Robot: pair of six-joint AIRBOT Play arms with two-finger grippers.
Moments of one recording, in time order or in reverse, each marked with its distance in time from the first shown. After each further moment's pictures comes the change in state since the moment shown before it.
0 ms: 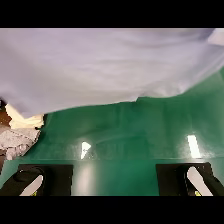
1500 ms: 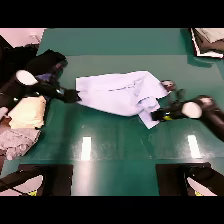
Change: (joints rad) left arm 0.000 -0.396 -1.019 -0.195 -0.018 0.125; right arm 0.871 -0.063 -1.214 -0.607 -0.200 0.372
